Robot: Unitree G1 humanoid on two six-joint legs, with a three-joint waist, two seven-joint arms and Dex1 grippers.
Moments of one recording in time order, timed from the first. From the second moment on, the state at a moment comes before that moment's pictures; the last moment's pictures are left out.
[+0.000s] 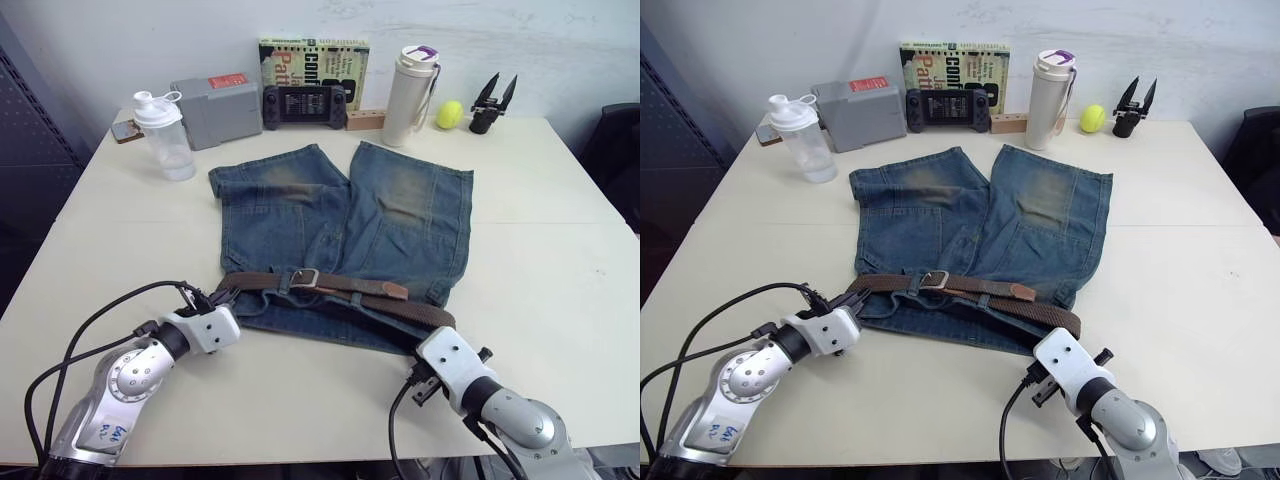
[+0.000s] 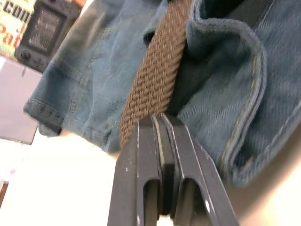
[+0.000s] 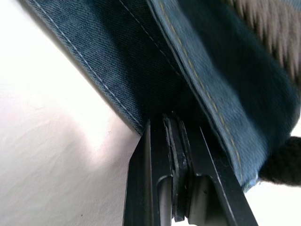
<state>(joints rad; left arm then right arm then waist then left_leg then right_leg) 0.08 0.68 0.03 -0.20 0.33 -0.22 -0.33 0.33 -0.48 0.15 -0.82 -0.17 0.75 0.47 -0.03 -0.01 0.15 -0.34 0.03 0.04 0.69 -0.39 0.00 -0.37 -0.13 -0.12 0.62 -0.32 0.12</state>
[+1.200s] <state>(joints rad) 0.05 0.69 0.01 -0.40 -0.14 -0.04 -0.73 0.28 -0.62 -0.23 -0.81 0.19 0.97 0.65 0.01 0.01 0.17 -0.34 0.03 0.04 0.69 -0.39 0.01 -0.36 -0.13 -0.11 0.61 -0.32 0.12</state>
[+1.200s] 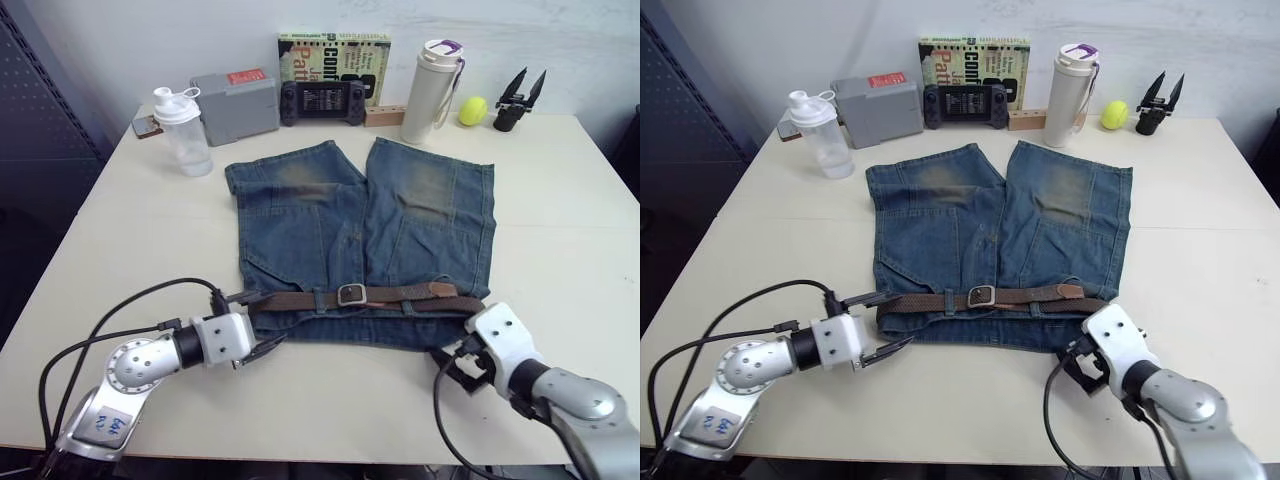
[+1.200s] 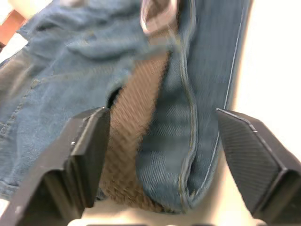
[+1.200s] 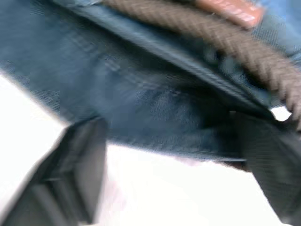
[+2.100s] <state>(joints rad) 0.06 0.61 0.30 -0.54 -0.53 0.40 -0.55 -0.16 -0.65 -0.39 -0.39 0.39 0.67 0.70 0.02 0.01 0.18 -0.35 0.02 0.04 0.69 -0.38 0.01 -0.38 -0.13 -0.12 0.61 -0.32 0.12</state>
